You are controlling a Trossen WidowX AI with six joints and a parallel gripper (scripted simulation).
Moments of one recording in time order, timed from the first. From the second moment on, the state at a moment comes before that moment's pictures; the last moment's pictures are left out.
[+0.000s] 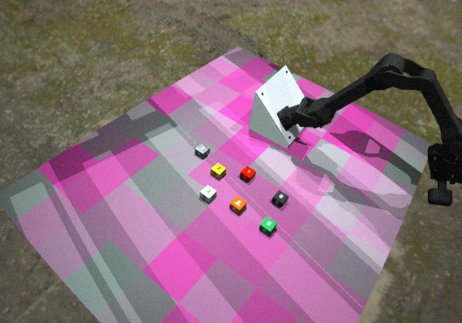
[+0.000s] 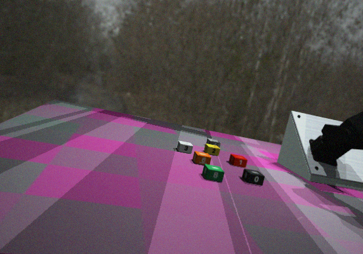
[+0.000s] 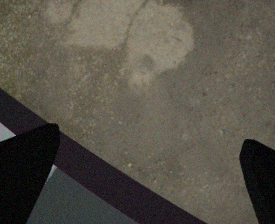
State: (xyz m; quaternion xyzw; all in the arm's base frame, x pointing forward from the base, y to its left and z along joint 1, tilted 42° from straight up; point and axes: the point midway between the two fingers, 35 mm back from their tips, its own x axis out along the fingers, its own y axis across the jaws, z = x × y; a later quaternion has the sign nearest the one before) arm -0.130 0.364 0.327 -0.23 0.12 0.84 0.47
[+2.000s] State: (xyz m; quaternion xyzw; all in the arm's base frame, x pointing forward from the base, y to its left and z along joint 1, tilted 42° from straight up) arm 0.295 -0.092 -0.016 0.14 0.68 0.32 0.64
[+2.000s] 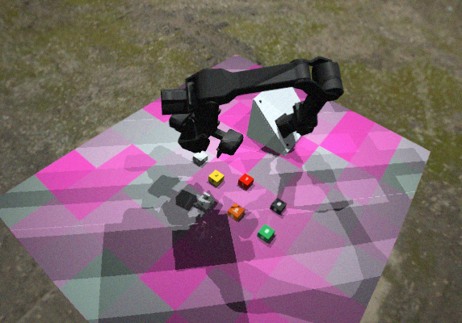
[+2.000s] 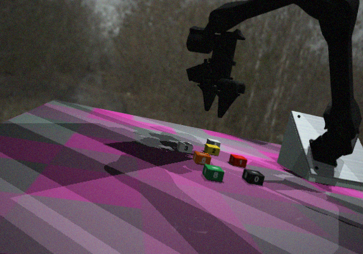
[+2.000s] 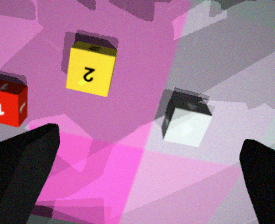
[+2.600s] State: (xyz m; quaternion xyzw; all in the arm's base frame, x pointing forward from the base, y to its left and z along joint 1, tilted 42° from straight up) arm 0.260 -0.150 -0.027 0.23 0.68 0.27 0.65
